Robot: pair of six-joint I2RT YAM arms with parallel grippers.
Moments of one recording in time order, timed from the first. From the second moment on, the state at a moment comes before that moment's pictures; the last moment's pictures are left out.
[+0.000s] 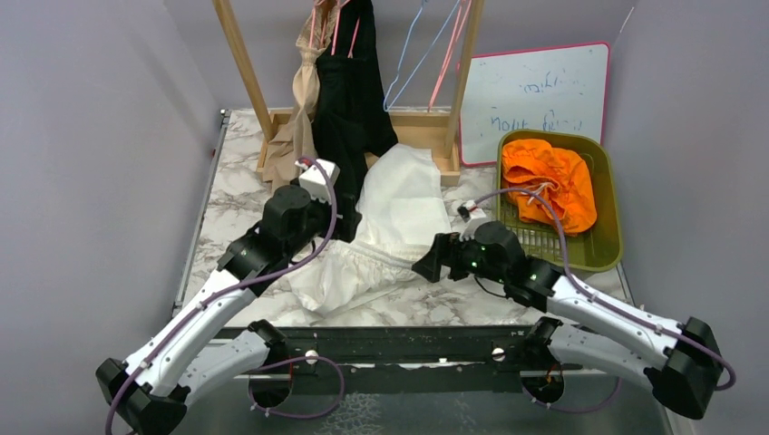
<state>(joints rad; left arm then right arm) -0.63 0.90 0.94 -0.42 -0.09 -0.21 0.83 0.87 0.54 -0.18 -0.04 0.70</state>
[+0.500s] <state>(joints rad) -0.63 0.62 0.67 -0.40 -0.34 -0.25 0.83 1.36 0.70 0.19 -0.31 -0.06</state>
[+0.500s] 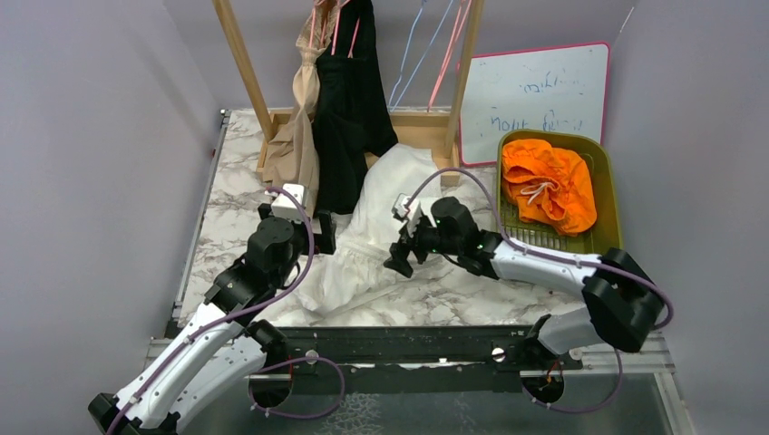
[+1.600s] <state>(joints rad) -0.63 0.64 0.67 -0.45 -0.44 -0.27 1.03 1.59 0.46 0.63 -0.03 0.16</state>
